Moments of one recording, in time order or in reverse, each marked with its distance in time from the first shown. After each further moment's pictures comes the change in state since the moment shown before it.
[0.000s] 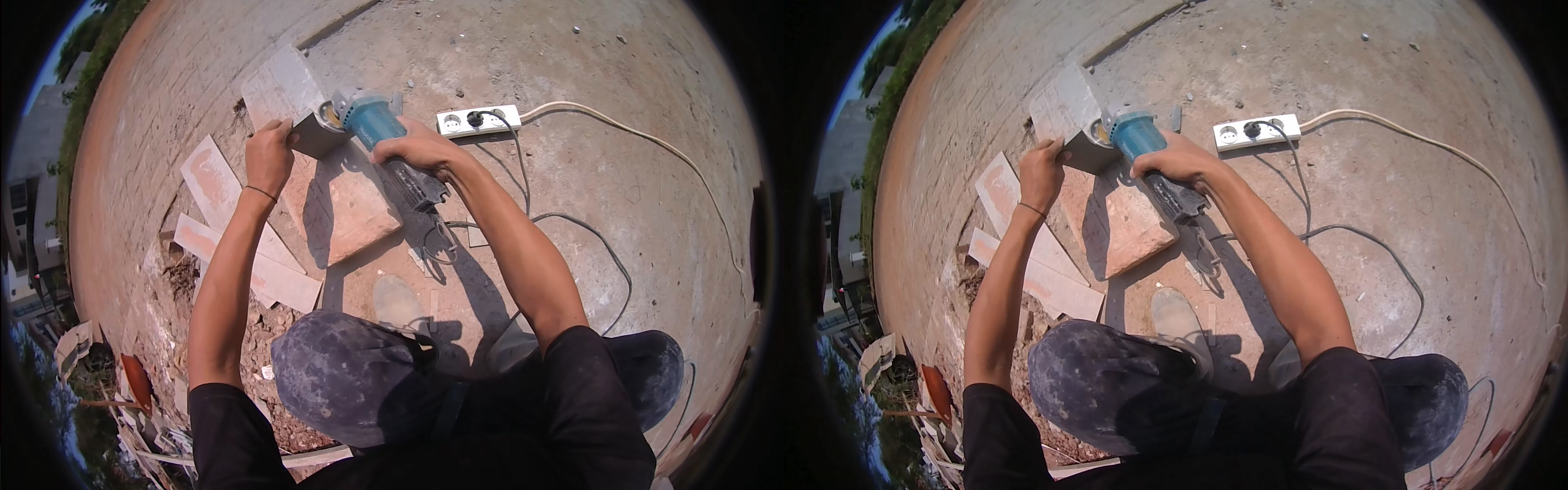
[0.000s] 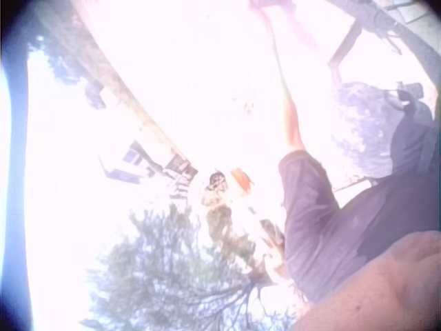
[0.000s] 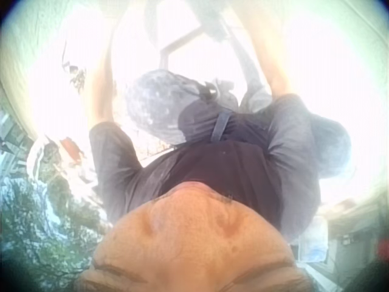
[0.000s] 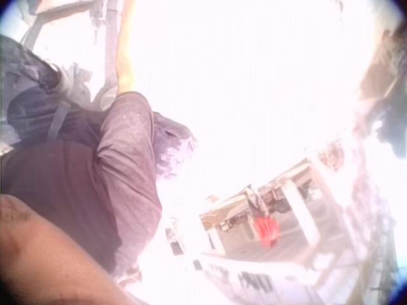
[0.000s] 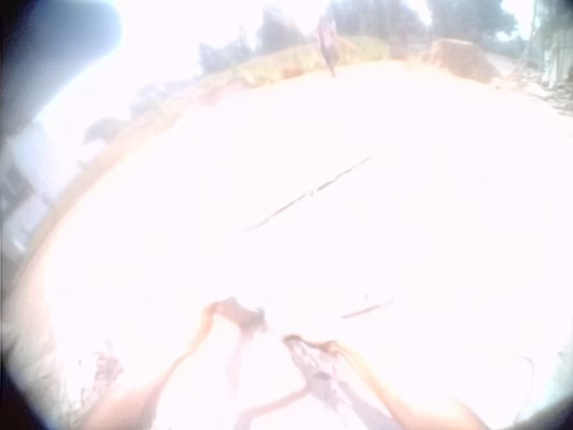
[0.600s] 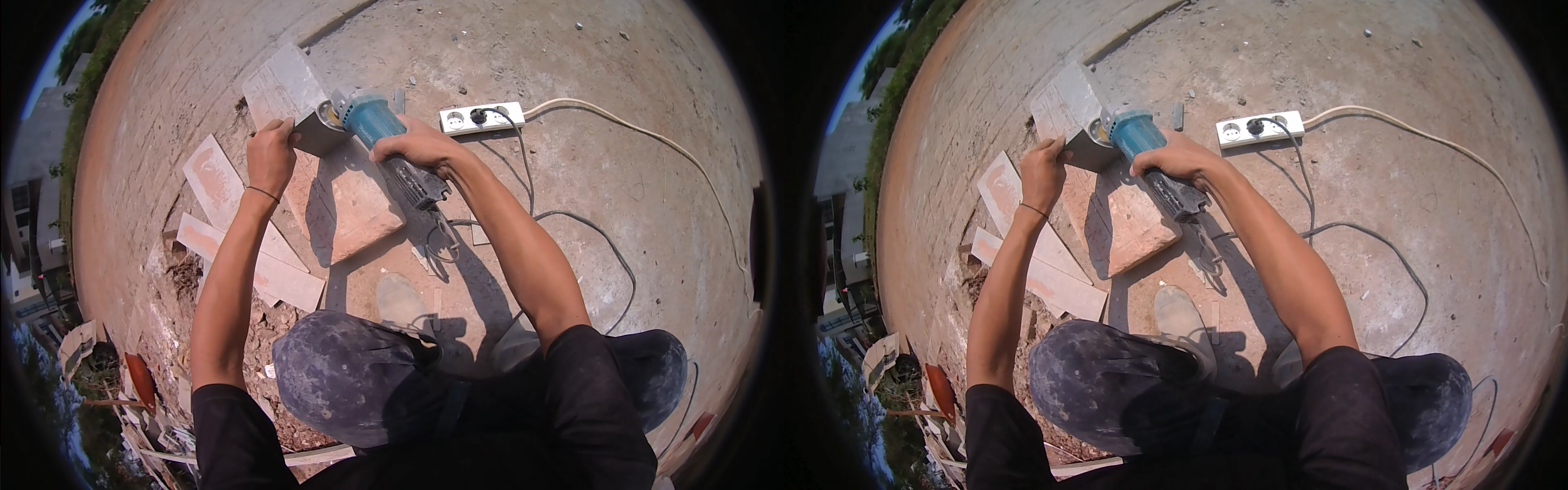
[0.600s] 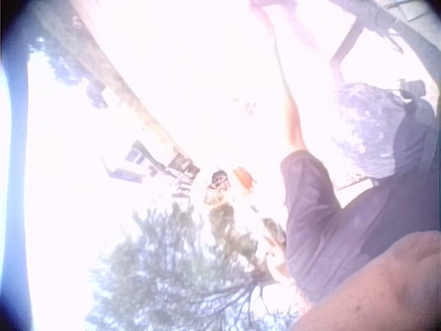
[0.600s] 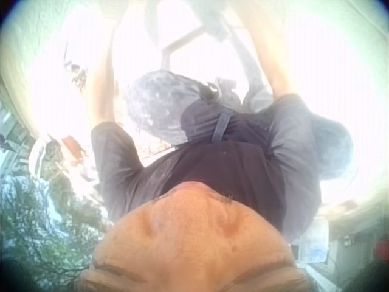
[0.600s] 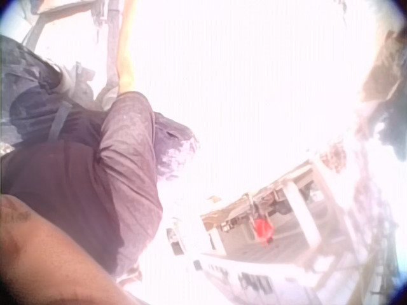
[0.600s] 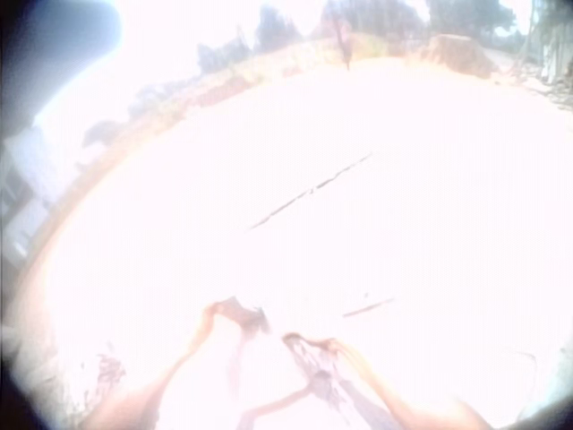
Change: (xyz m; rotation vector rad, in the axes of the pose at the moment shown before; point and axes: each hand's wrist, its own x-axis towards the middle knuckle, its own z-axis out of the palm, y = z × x) left_hand -0.002 0.002 -0.003 -0.008 -0.009 -0.028; right_hand 0.003 -0.004 0.000 0.033 -0.029 0.092
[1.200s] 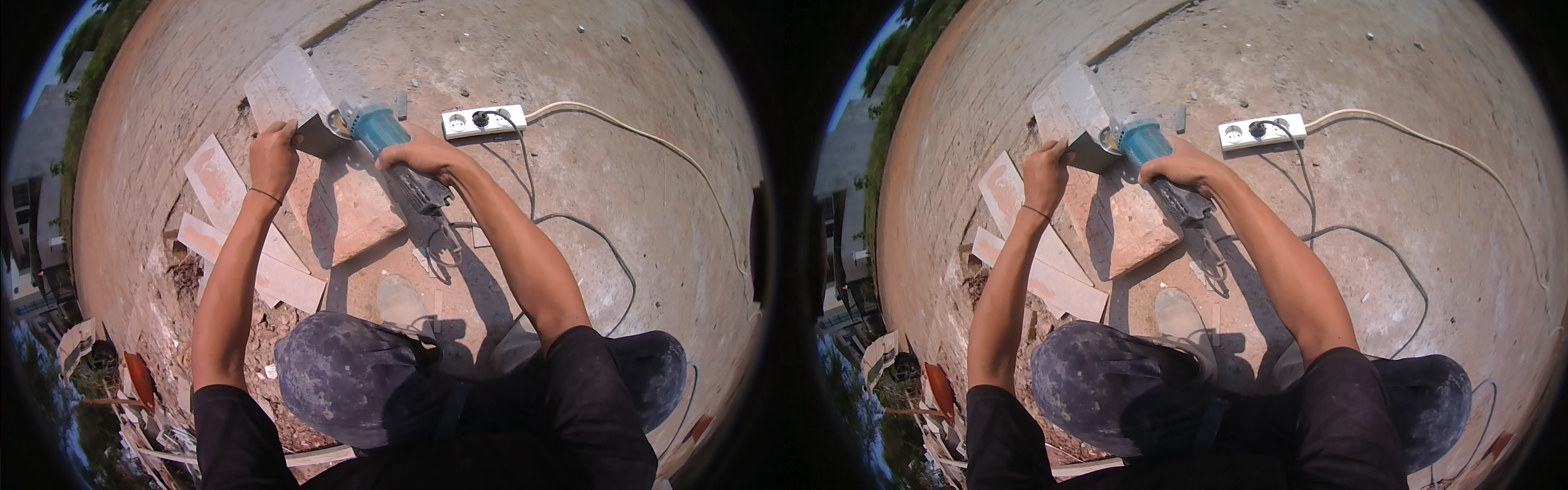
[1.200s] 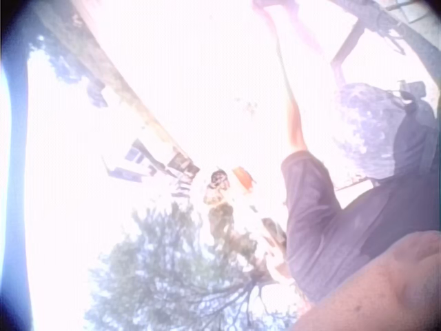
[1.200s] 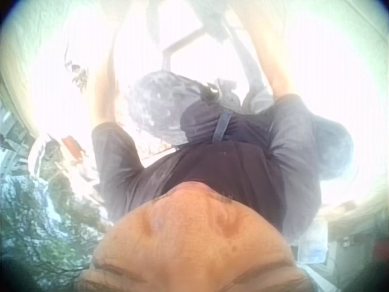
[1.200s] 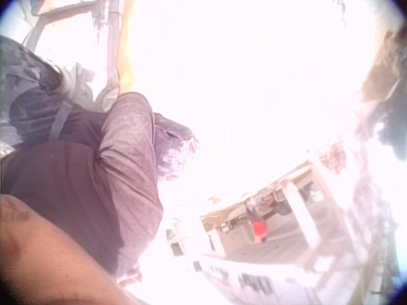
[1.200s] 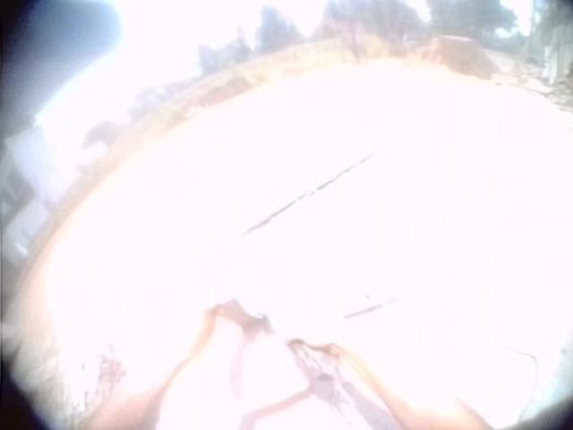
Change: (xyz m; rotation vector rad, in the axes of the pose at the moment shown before) left_hand -0.002 -0.001 0.002 -0.017 0.032 0.021; right_hand 0.011 0.018 -0.001 -0.074 0.030 -0.058
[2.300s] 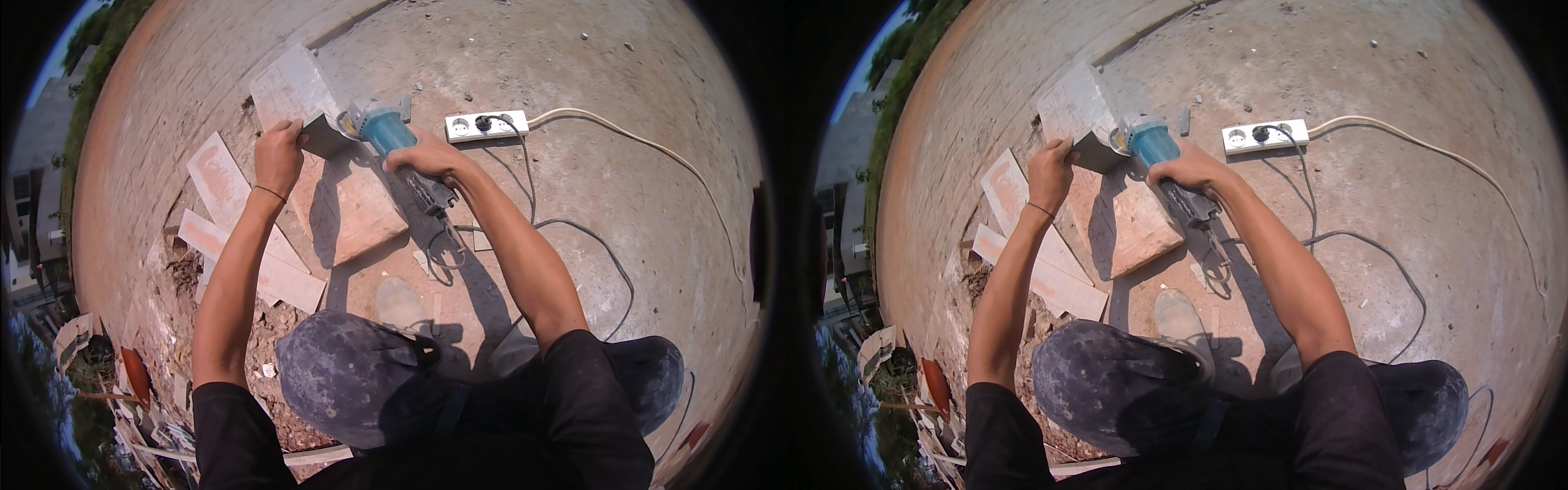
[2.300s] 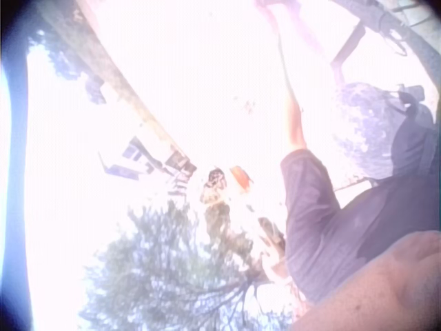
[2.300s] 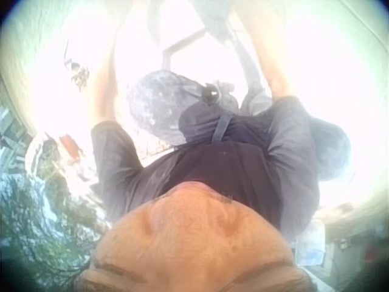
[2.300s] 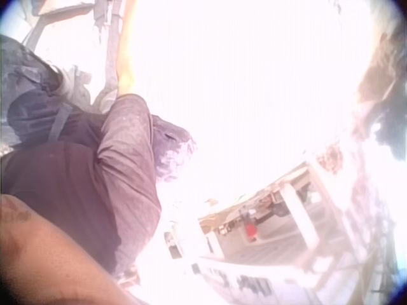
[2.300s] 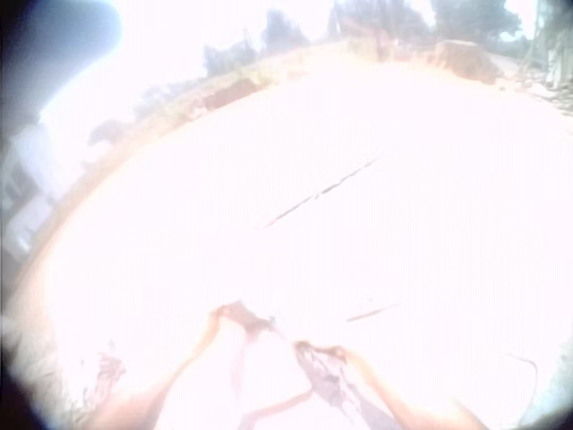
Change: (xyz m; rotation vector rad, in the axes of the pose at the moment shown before) left_hand 0.001 0.002 -0.001 0.026 -0.037 -0.020; right_hand 0.006 0.009 -0.006 -0.067 0.022 0.012
